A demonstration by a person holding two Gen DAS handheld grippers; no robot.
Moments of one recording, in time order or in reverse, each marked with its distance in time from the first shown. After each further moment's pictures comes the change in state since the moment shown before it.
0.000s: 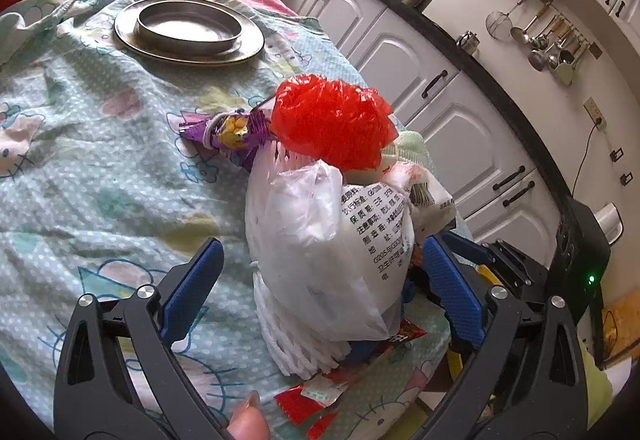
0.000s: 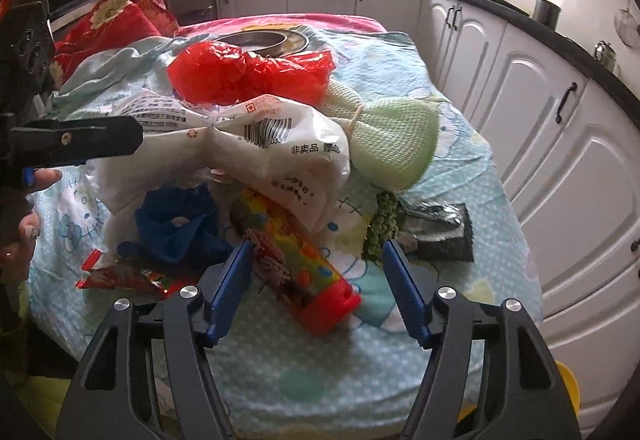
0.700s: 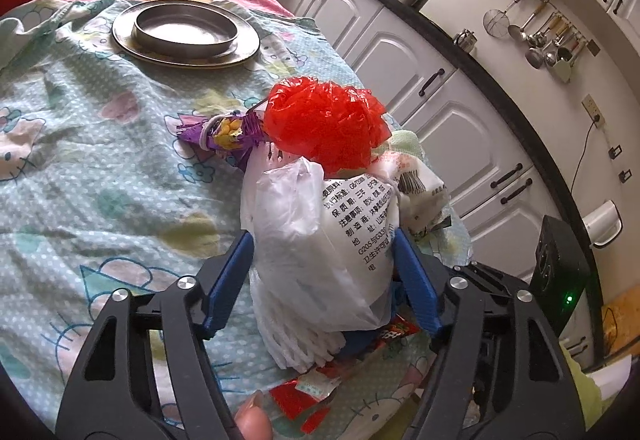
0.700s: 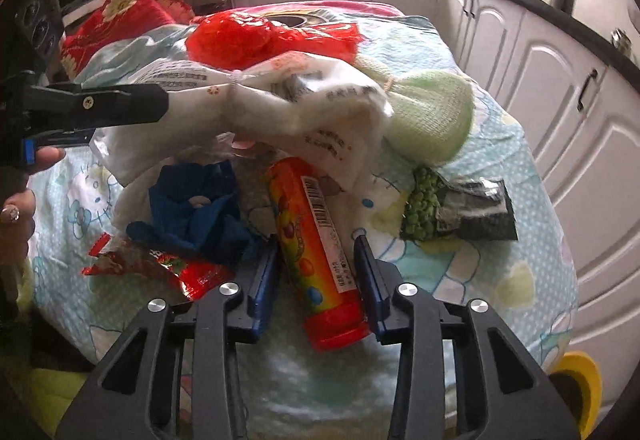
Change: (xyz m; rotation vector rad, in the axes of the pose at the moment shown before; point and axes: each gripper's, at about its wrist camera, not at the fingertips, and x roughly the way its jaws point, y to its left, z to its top) left arm -0.003 -0.005 0.002 0.006 0.001 -0.004; right arm 0.007 0.007 -0.016 0.036 0.021 0.061
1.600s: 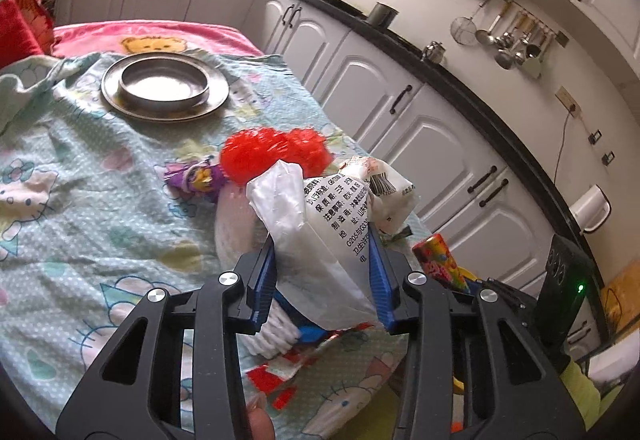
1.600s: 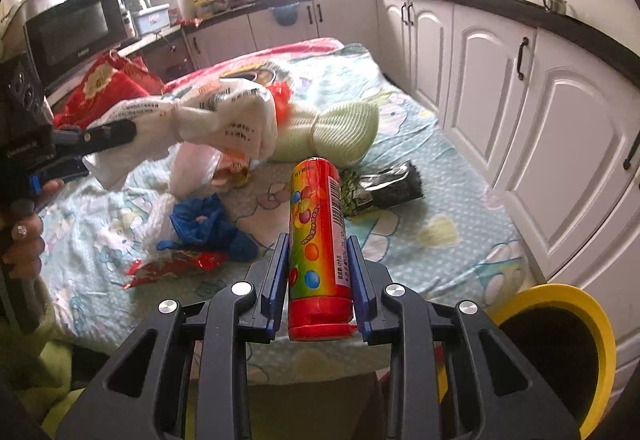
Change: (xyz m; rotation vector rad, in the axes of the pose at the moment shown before) left arm -0.047 -0.035 0.002 0.105 -0.089 -0.040; right arm -0.080 -0.030 -0.029 0.209 -0.146 -0.042
